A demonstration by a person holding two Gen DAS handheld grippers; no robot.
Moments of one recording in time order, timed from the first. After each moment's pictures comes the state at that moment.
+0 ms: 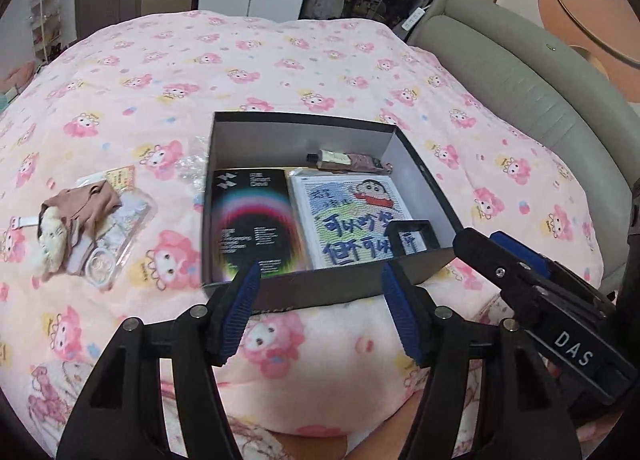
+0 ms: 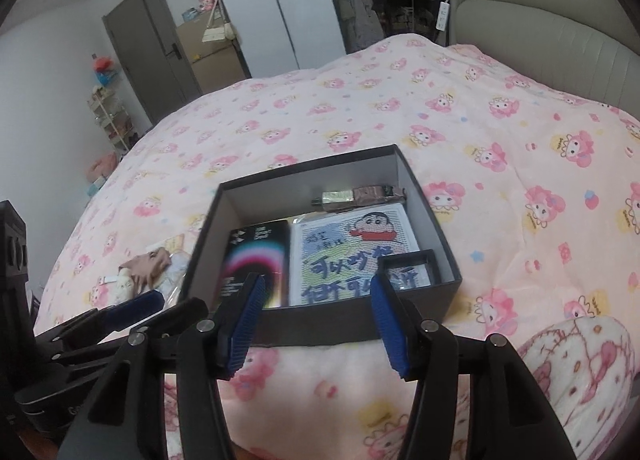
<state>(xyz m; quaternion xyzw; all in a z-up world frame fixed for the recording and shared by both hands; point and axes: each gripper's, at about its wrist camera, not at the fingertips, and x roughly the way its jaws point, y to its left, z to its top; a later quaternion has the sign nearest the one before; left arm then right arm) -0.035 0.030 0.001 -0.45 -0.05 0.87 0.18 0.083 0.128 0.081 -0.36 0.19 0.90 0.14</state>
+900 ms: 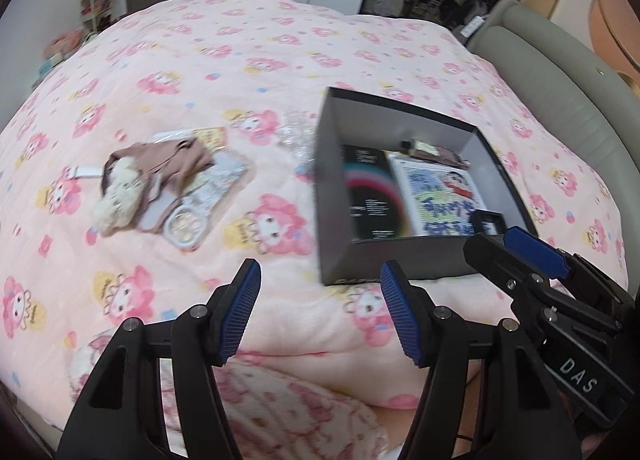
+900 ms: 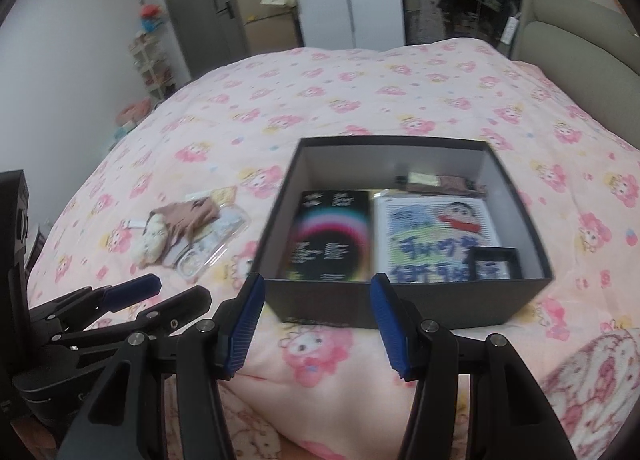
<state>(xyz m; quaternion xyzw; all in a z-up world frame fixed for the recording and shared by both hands) -0.027 -0.071 -0.027 -0.48 -0.07 0.87 0.09 0.040 0.031 0.062 -0.40 0.12 0.90 0.07</state>
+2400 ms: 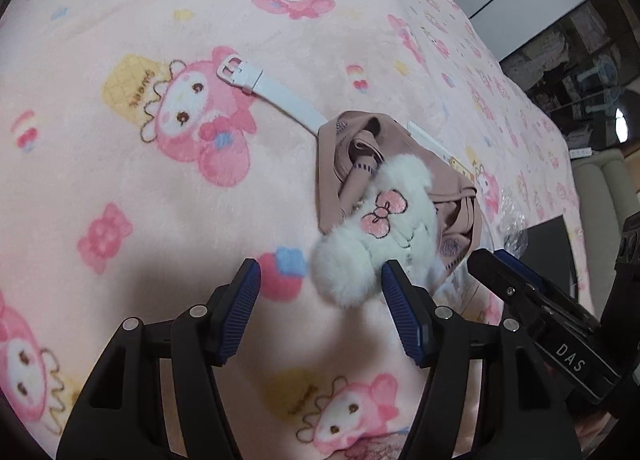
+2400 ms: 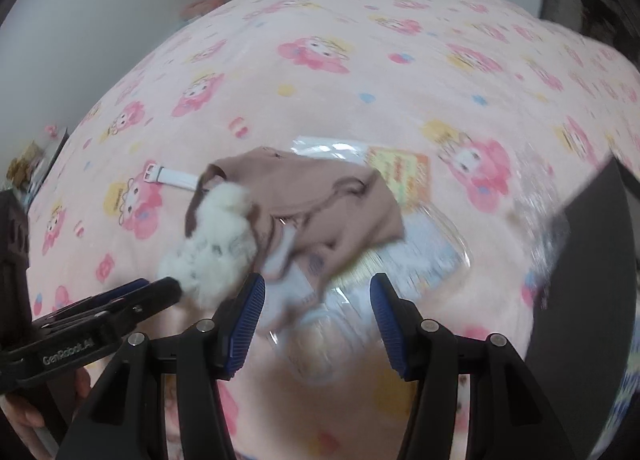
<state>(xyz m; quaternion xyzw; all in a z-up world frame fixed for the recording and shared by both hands) -0.125 -0.340 -0.161 -0.52 -0.31 0.80 -0.02 -0.197 -0.141 -0.049 -0.52 0.04 0.85 -0.08</state>
